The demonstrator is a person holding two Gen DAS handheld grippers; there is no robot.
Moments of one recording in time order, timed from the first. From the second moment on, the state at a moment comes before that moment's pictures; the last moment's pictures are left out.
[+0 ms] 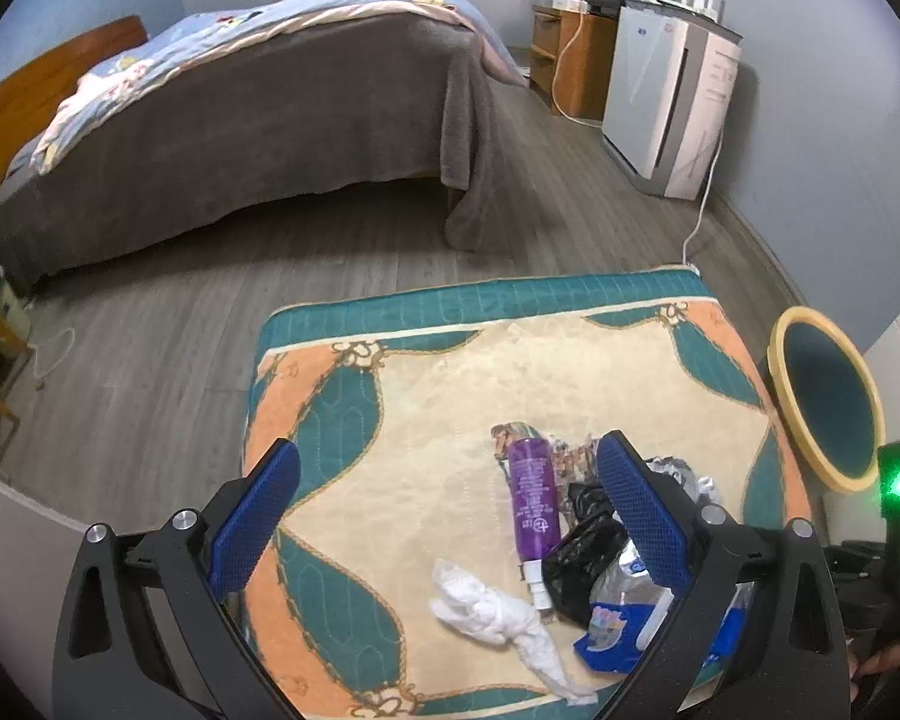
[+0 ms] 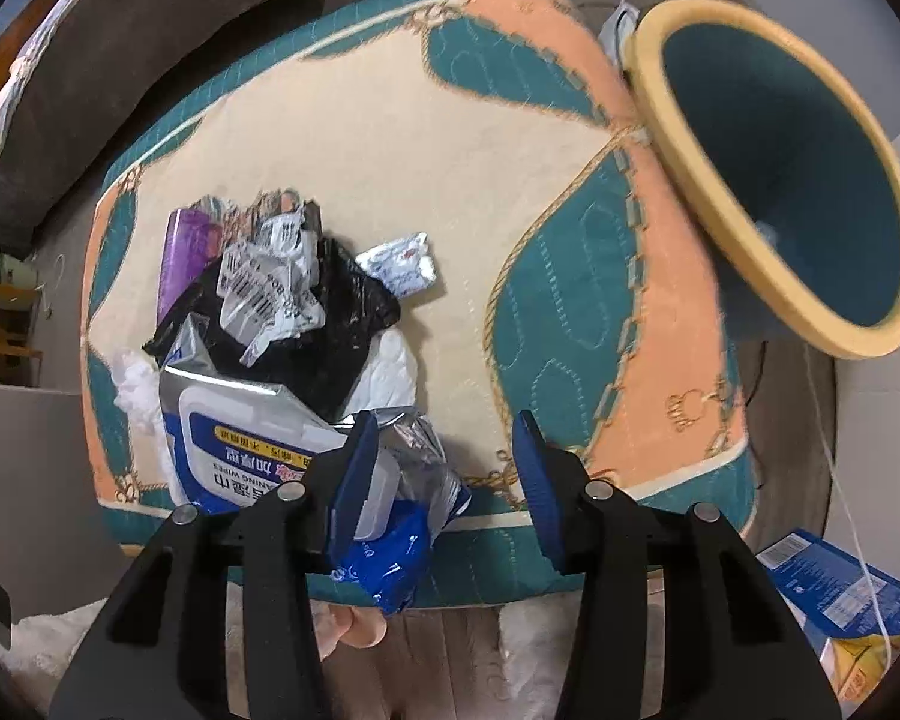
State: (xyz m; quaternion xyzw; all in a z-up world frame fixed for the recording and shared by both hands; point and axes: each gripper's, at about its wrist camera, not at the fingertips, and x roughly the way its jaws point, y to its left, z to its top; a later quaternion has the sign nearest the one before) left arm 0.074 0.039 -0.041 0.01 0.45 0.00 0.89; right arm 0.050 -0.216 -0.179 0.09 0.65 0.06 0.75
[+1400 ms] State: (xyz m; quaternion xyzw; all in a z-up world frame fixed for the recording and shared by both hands) left arm 0.090 -0.081 -0.177 0.09 0.56 -0.14 0.81; right arm 0.119 -0.250 -0.063 0.01 0.50 0.13 0.86
